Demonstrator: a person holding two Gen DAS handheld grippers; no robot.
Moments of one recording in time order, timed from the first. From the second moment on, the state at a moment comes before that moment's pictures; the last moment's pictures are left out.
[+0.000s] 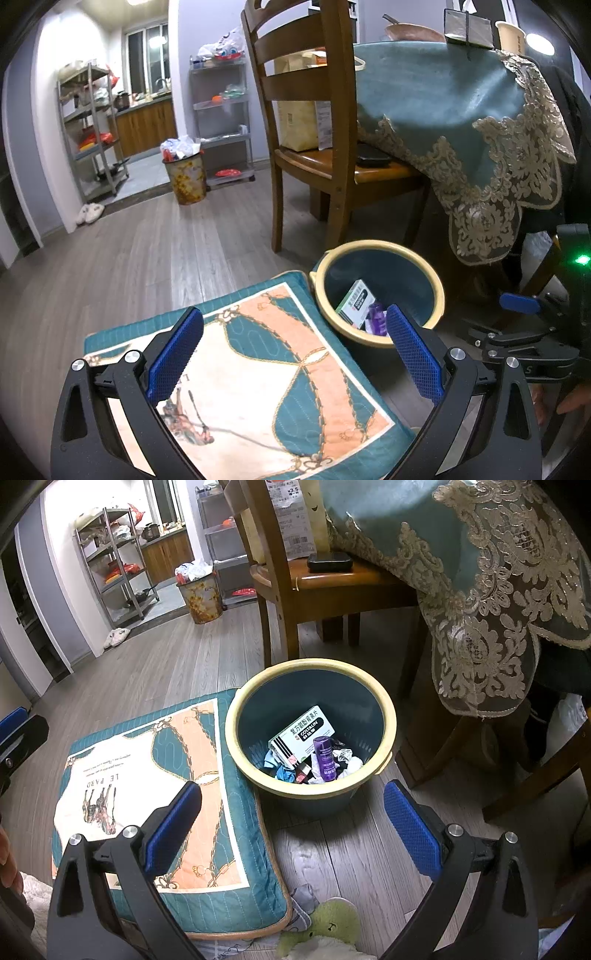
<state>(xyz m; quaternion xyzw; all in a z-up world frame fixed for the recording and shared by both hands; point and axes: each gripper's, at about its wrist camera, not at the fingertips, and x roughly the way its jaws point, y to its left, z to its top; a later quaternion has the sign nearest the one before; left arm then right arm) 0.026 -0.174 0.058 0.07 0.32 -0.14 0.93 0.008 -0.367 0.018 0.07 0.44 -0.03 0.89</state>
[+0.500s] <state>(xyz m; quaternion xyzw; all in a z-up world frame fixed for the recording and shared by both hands) 0.025 -0.175 0.059 0.07 0.32 -0.15 0.93 0.008 -0.367 0.018 0.07 0.44 -0.03 0.89</state>
